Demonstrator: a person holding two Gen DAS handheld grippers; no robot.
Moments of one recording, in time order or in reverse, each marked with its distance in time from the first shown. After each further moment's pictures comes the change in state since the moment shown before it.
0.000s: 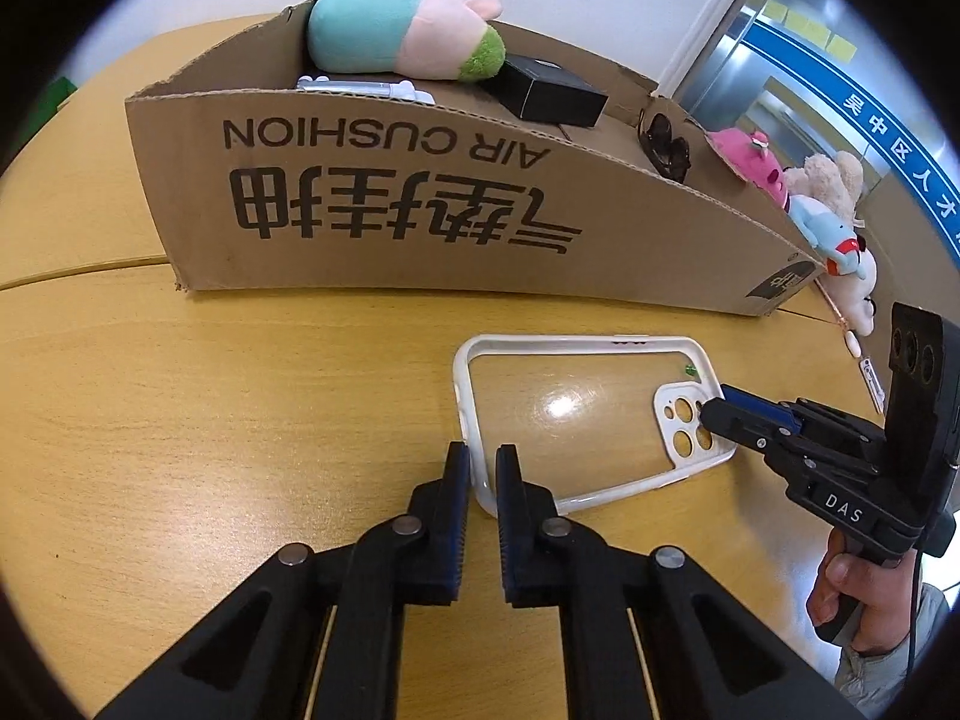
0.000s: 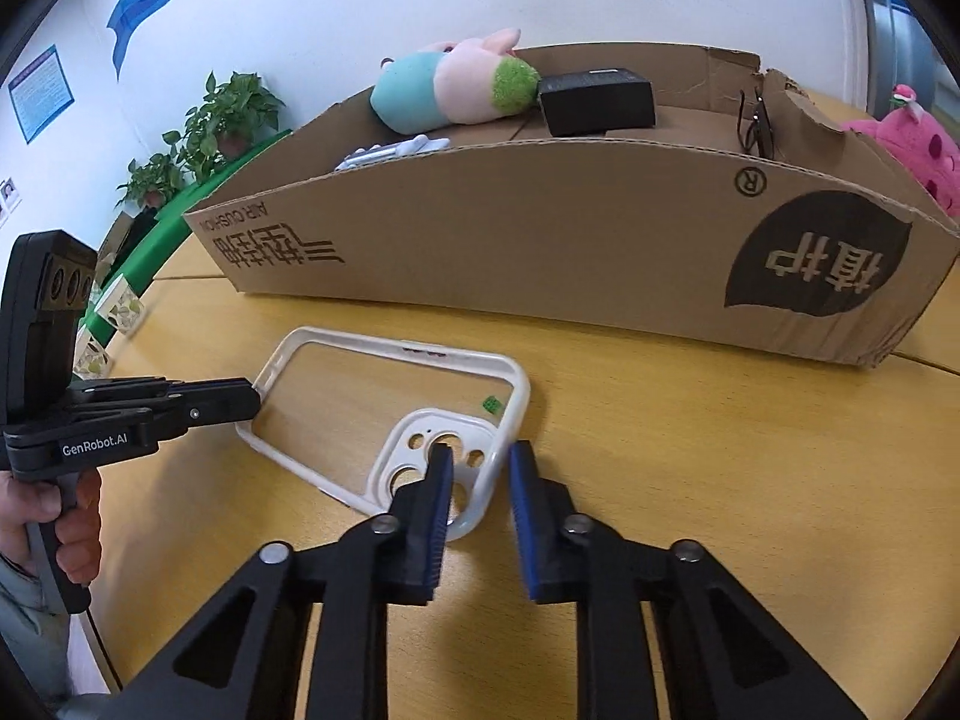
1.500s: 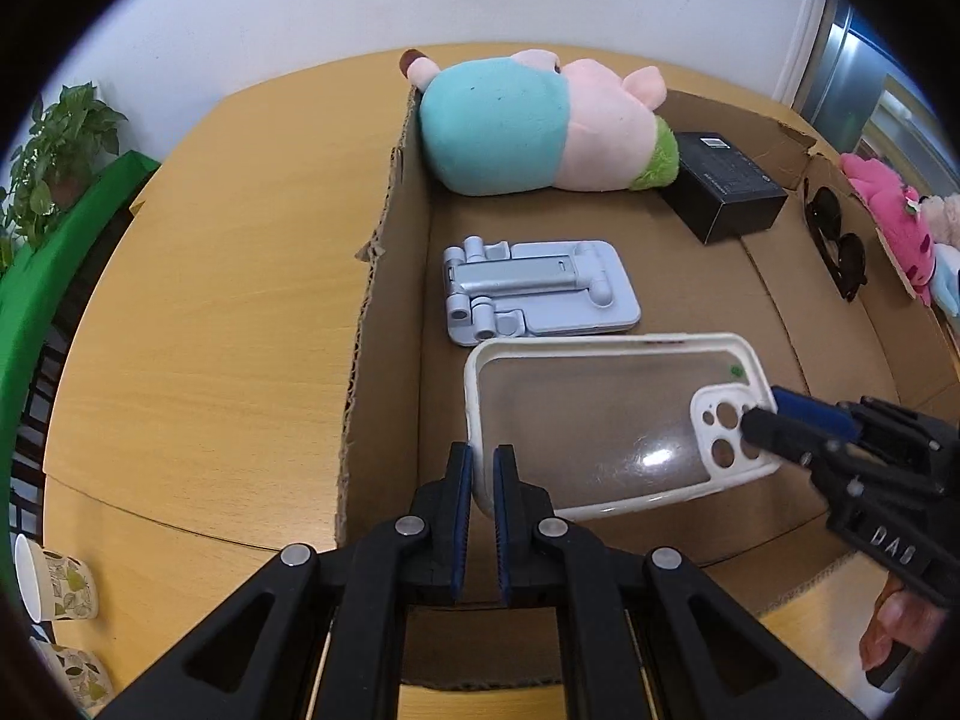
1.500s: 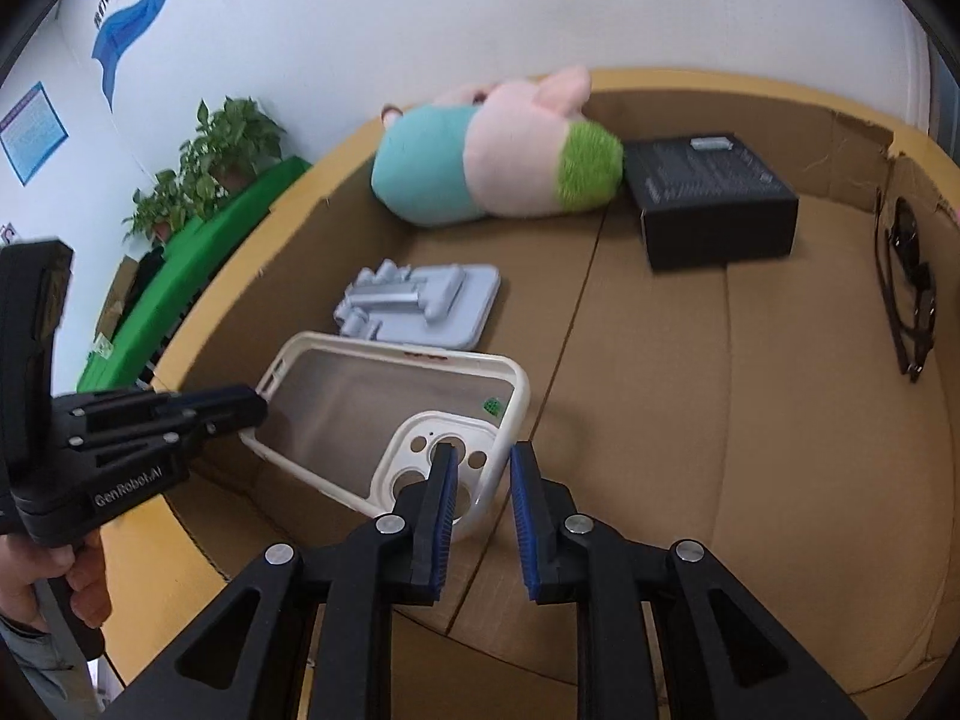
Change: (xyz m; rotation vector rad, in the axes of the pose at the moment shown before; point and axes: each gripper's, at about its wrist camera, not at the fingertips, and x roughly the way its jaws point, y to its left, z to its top) left arm 0.003 0.039 0.137 0.023 0.035 0.349; right arm 0.080 0.030 0.145 0.033 0.037 0.082
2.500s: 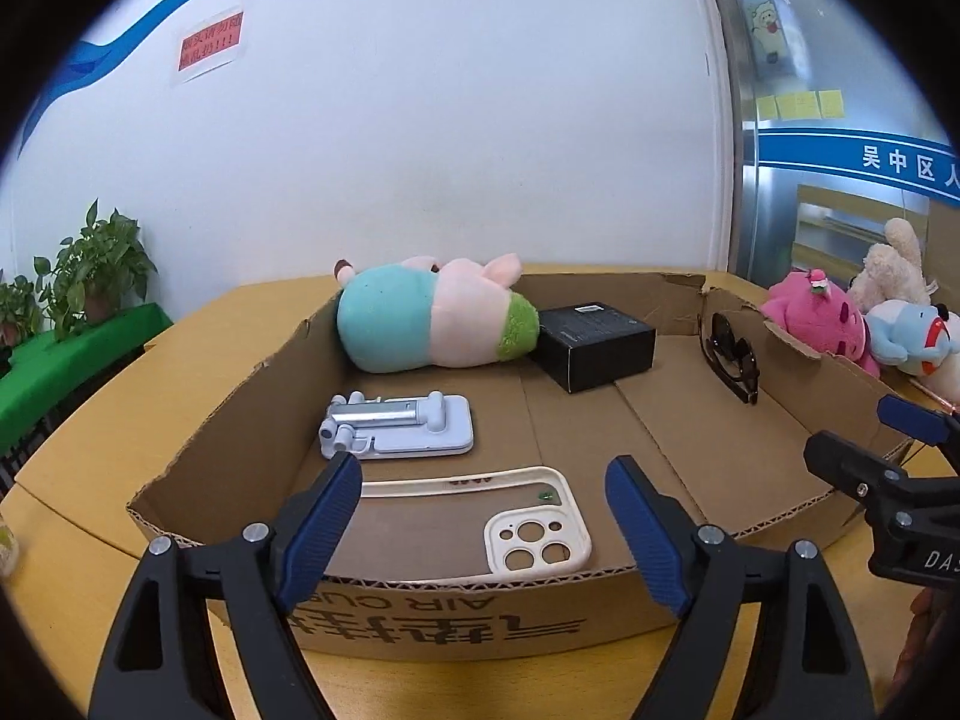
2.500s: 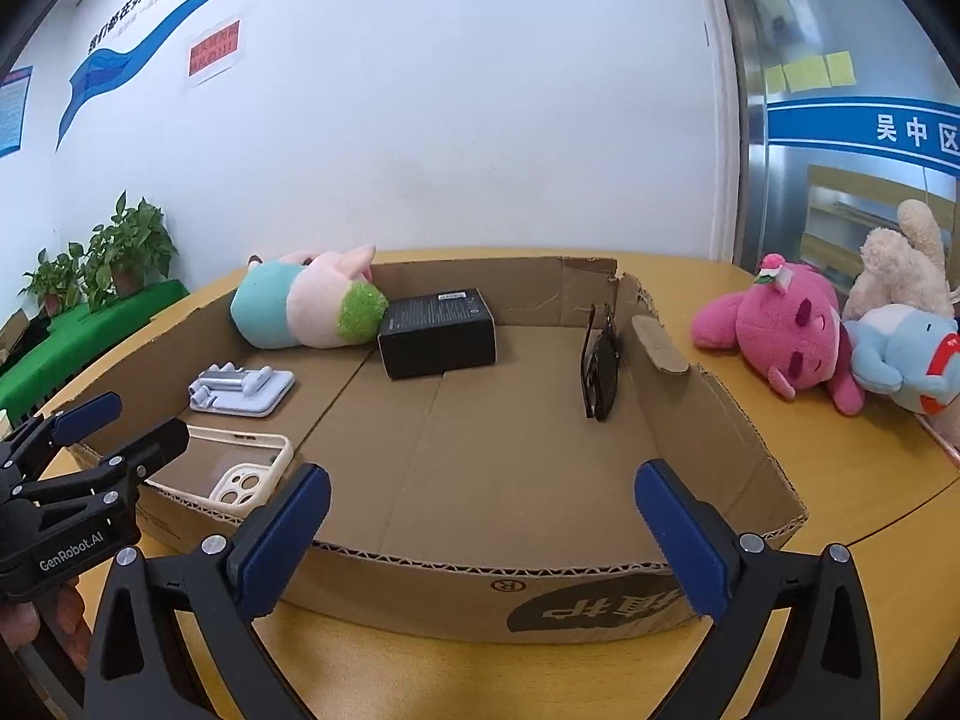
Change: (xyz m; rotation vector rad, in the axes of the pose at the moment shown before) left arm -0.029 -0.094 -0.079 0.015 -0.652 0.008; right arm -0.109 -0.055 -0.084 -0.044 -0.497 -0.402
